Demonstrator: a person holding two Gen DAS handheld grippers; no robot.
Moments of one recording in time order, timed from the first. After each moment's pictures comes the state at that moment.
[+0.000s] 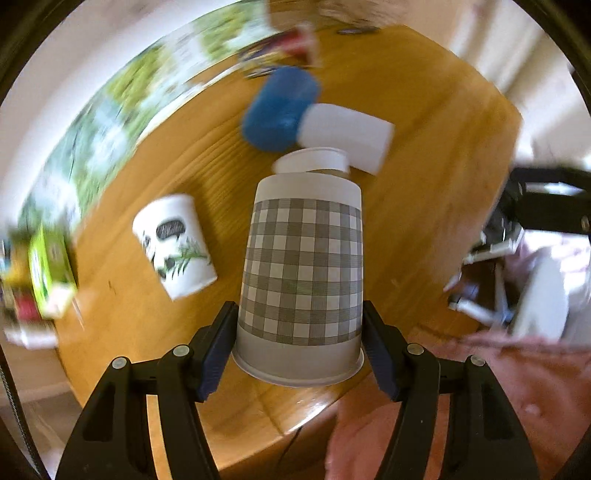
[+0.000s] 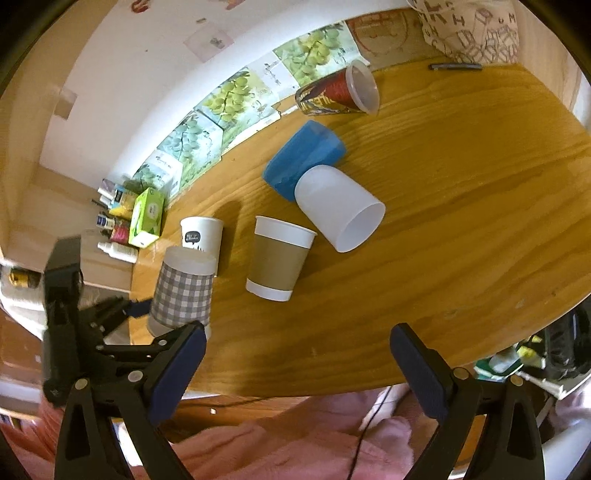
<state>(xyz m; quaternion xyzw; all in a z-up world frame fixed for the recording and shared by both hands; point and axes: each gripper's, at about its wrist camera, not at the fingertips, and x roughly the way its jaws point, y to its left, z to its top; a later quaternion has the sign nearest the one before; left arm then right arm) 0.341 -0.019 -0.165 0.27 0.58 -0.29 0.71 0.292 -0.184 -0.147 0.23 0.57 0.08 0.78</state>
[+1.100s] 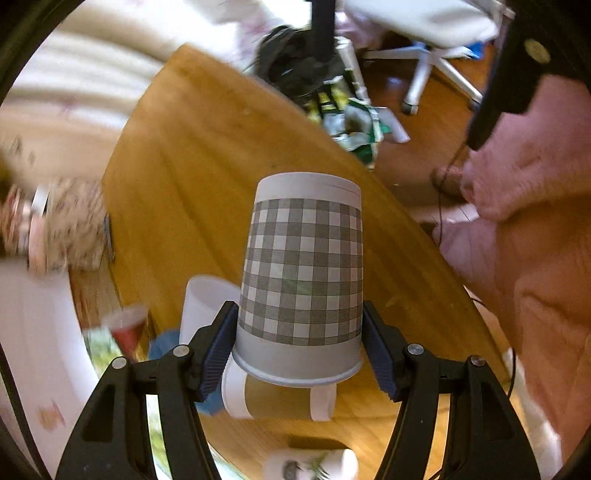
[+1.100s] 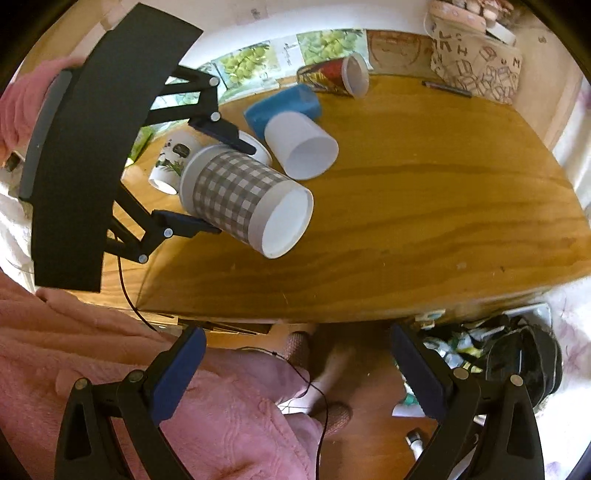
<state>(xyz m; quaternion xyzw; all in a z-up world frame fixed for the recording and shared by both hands) 0.245 -0.107 -0.212 0.70 0.15 -0.57 0.40 0.201 -0.189 -0.182 0.07 0.56 0.07 0.82</state>
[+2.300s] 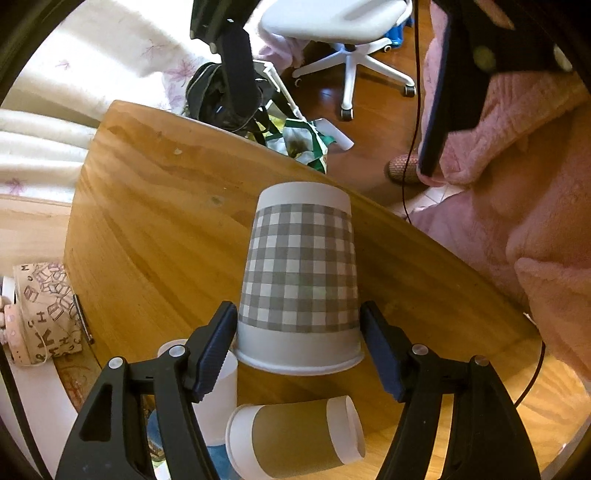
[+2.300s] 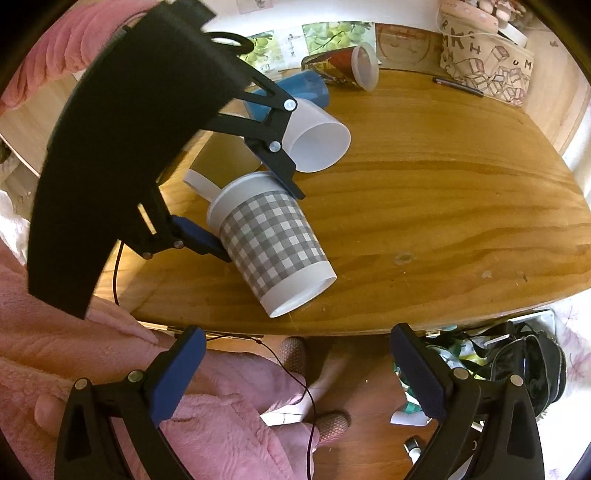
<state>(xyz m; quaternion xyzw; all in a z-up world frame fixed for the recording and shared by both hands) 0.252 -0.117 -0.233 0.69 0.09 -0.65 0.30 0.214 -0.174 -0.210 0.06 0.56 0.07 0.82</state>
